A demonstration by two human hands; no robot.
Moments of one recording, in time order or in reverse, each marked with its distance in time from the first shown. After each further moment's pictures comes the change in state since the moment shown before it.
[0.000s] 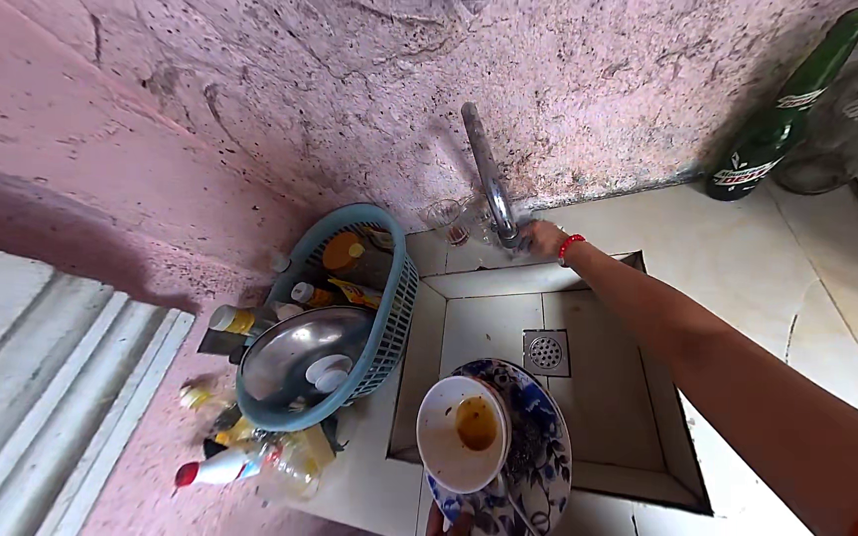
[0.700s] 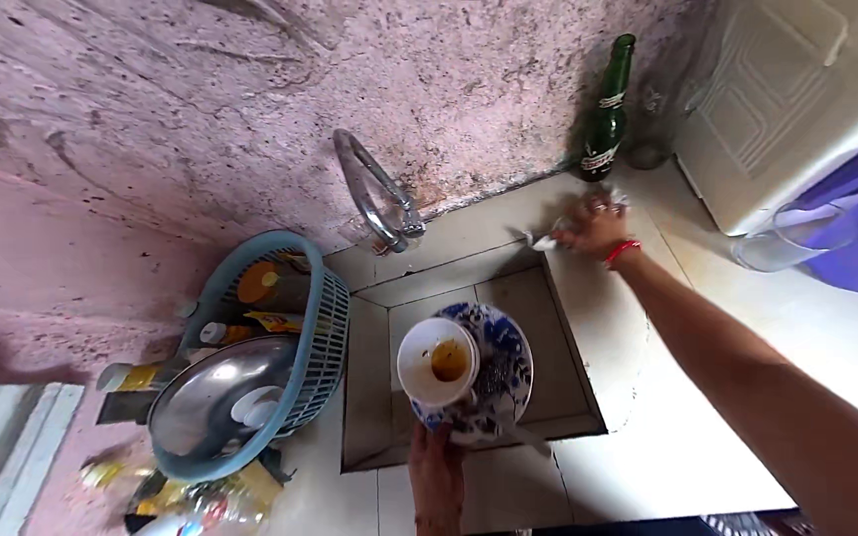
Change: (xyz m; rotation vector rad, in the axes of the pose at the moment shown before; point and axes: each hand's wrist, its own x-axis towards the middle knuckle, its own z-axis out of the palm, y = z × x) left_hand 0.030 -0.011 0.089 0.183 -0.124 -0.023; right_hand -0.240 0.049 -0.108 -0.278 0.338 0.570
